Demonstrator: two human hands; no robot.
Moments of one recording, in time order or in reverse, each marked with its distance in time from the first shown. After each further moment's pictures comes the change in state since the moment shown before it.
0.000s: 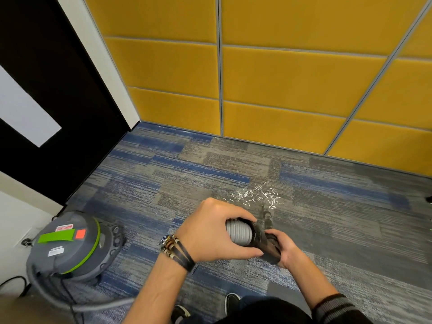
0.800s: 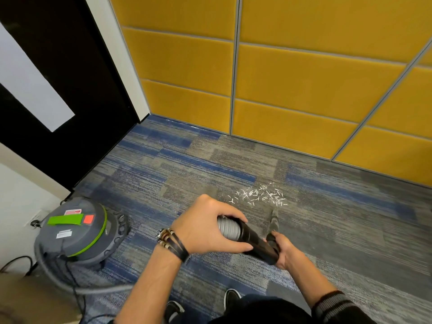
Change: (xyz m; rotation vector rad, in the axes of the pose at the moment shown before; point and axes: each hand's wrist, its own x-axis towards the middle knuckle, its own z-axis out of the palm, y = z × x) left_hand -0.037 -0.029 -0.019 -0.060 -0.011 -0.100; right_hand 0.047 0.028 0.002 -0.083 0.208 -0.054
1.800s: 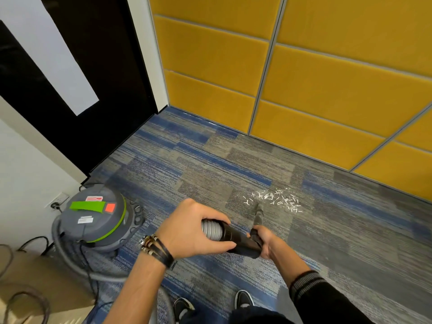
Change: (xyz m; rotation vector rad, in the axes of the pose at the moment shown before) left_hand -0.086 -0.095 -0.099 0.030 0.088 -0.121; right_hand -0.025 0.055 0.170 -0.289 -0.010 0.014
